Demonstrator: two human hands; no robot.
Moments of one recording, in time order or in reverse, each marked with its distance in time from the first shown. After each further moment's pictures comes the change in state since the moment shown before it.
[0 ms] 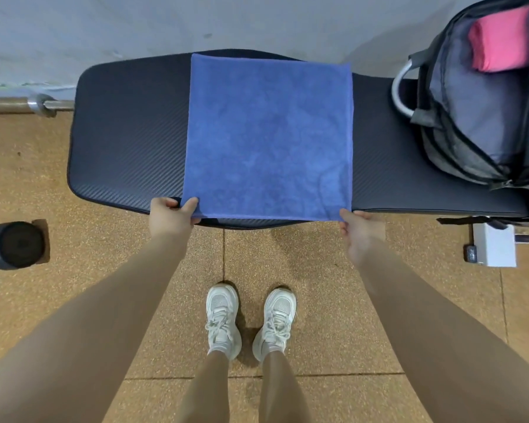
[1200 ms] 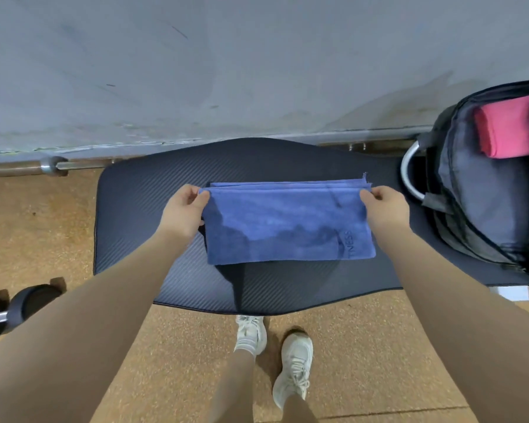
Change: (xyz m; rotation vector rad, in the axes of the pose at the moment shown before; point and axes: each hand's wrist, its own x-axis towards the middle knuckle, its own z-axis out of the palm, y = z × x) left_hand 0.094 0.156 0.015 0.120 -0.338 0.195; right_hand 0.028 -0.163 0.080 -0.654 0.002 -0.446
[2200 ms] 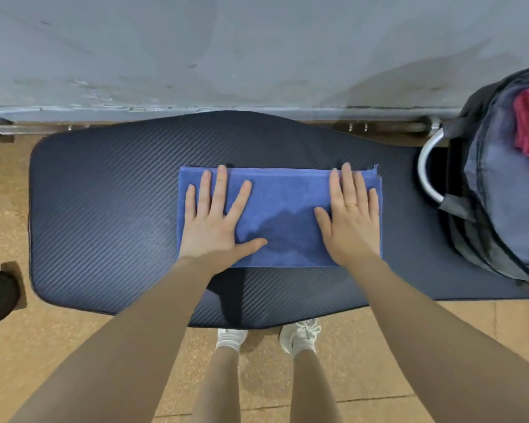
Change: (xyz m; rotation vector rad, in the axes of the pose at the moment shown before) left_hand 0.012 -0.064 0.080 1.143 0.021 0.747; right_hand 0.014 0.048 0.062 -0.798 0.014 -0.645
